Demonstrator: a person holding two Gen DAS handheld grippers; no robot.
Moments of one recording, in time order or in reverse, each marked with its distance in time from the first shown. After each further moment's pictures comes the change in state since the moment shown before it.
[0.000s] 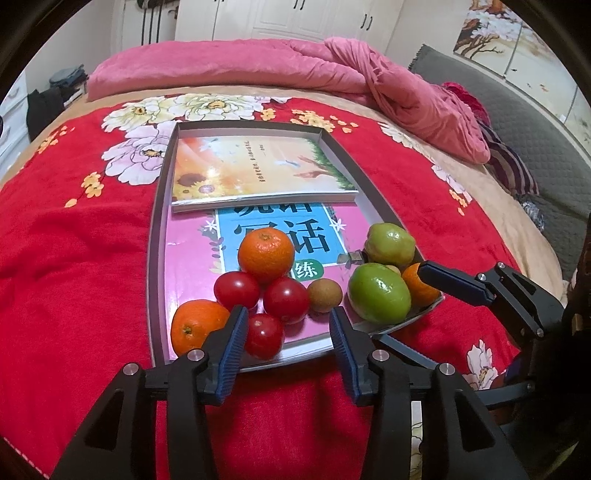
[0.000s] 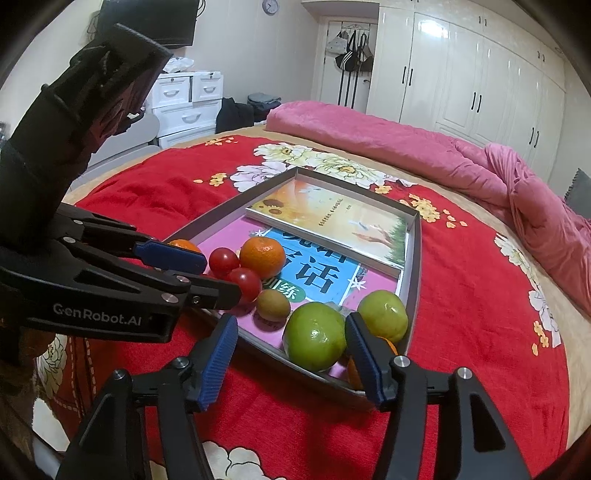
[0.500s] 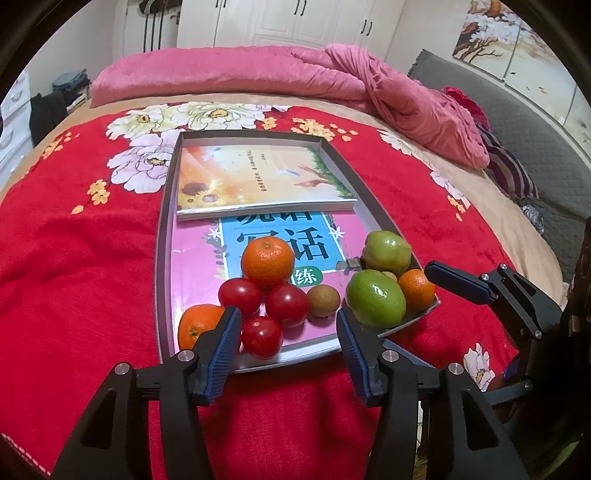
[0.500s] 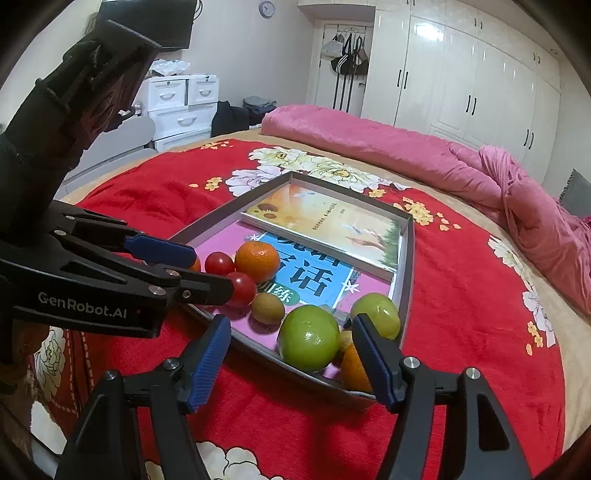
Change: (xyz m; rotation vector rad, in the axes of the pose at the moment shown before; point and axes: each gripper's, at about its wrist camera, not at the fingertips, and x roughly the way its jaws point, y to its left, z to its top) left arm -0.010 0.000 0.002 0.000 -0.026 0.003; right arm -0.005 -0.001 0.001 0.004 -0.014 -0.021
